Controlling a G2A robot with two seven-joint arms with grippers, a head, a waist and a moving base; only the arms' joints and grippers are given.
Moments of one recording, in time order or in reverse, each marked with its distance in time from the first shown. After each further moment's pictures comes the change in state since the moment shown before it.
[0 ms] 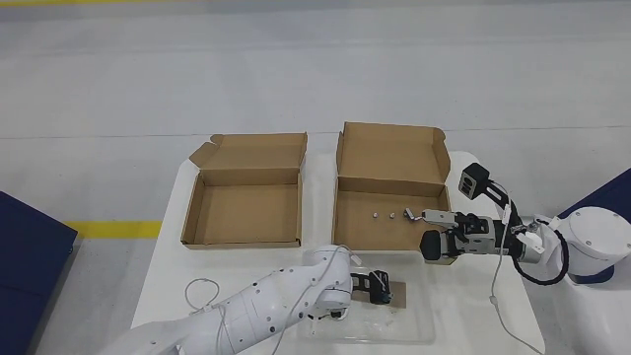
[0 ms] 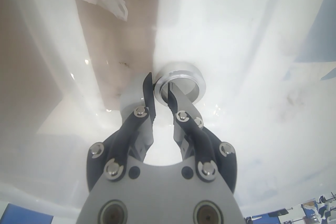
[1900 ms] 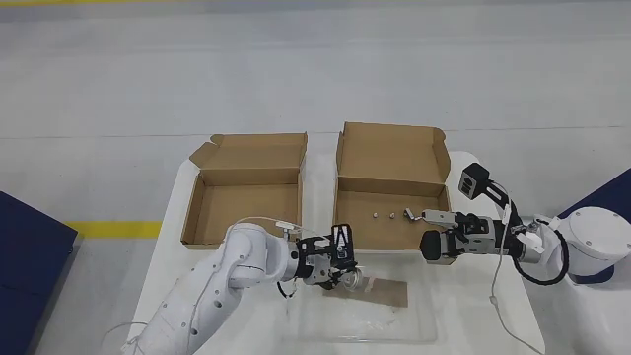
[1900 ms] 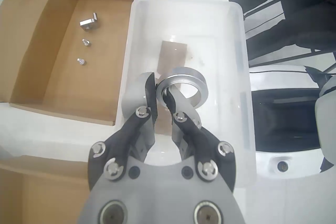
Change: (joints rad) left arm 0.298 0.243 -0.577 -0.276 0.038 -0.385 0.669; right arm 0.000 0.000 0.000 0.000 0.000 0.000 0.000
